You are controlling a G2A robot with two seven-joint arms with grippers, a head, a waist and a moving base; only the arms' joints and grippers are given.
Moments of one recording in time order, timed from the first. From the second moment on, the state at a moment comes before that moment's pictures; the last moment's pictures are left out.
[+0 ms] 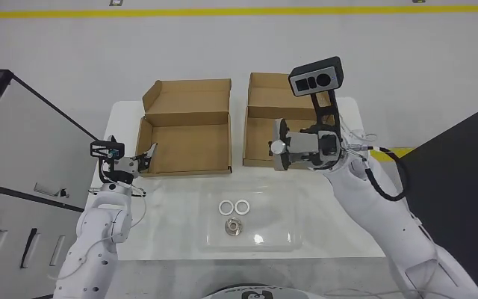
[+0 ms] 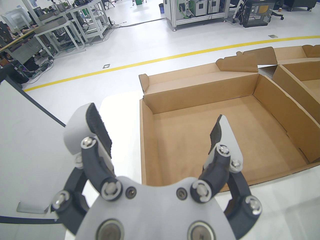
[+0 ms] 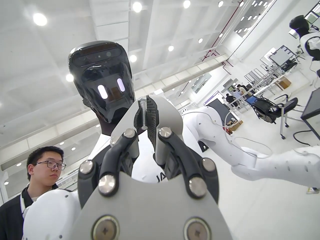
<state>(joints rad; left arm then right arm) 1.73 -1.15 -1.60 -1.80 1.33 0.00 0.00 -1.02 -1.16 1.01 -1.89 1.15 -0.41 1.09</state>
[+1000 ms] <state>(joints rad) 1.73 -1.15 -1.60 -1.80 1.33 0.00 0.00 -1.05 -1.18 1.03 -1.89 1.24 -0.45 1.17</state>
